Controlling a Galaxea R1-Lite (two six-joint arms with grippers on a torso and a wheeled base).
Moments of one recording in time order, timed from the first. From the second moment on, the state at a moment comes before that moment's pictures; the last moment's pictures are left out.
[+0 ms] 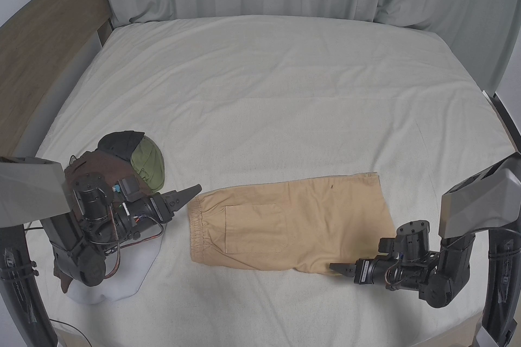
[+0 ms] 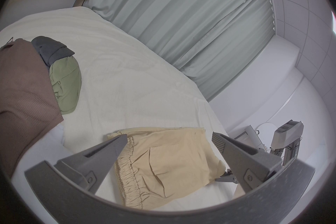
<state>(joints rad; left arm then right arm) -0.18 2.16 -0.45 -1.55 -0.48 -0.51 0.40 2.33 -0.29 -1.37 0.21 0.51</state>
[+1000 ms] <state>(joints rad) -0.18 2.11 -0.44 -1.55 -0.49 -0.43 0.57 2.05 -0.16 -1.54 0.44 0.51</state>
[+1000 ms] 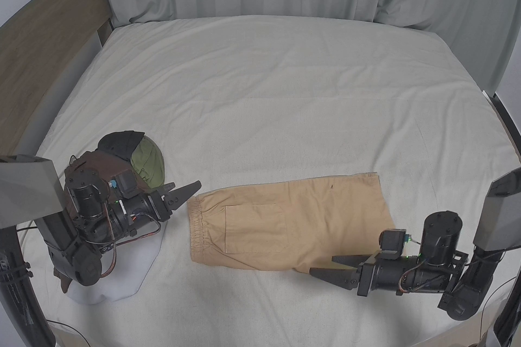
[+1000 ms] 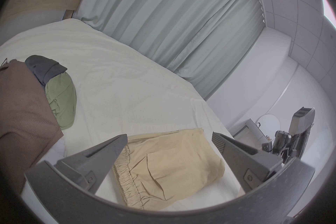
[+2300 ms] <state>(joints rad) -0.20 2.29 -0.55 -1.55 -0.53 -0.46 0.40 1.86 -0.27 -1.54 0.52 0.45</state>
